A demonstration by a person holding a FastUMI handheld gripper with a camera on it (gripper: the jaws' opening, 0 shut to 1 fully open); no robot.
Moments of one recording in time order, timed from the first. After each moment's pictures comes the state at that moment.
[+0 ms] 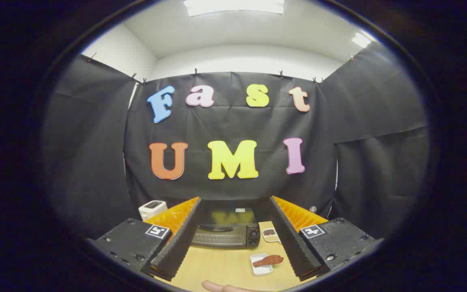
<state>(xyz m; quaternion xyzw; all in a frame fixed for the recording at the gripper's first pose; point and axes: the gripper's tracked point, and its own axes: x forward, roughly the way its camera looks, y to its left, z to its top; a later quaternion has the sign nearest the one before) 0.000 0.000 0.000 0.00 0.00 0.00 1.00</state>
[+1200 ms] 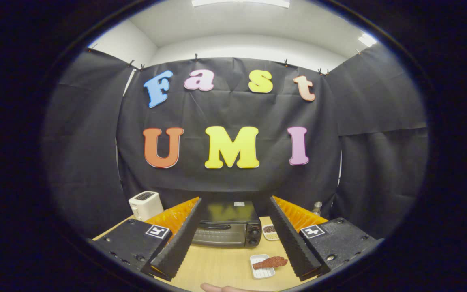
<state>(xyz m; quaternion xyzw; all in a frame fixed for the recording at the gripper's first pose) 0.103 0.009 -0.061 -0.02 0.06 -0.01 1.00</state>
